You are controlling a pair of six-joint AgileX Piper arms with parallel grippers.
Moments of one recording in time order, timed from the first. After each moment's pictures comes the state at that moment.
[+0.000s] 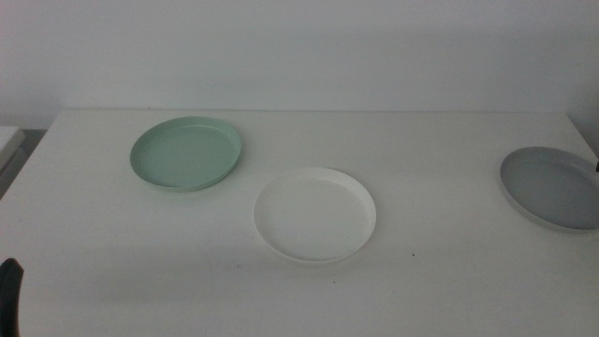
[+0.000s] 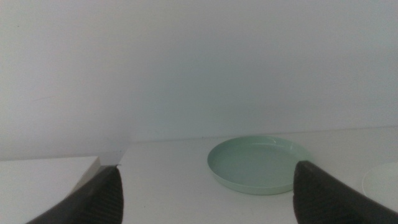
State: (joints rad) left arm 0.00 0.00 0.00 -0.01 0.06 0.04; right arm -0.38 2.27 -1.89 0.06 1.04 0.09
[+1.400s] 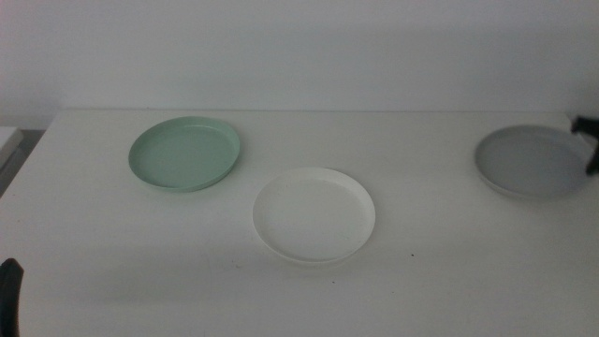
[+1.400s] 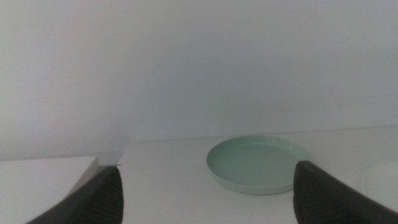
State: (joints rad) left arm 0.00 0.00 0.00 -0.01 0.06 0.04; right arm -0.31 2.26 -1.88 0.14 1.08 0.05
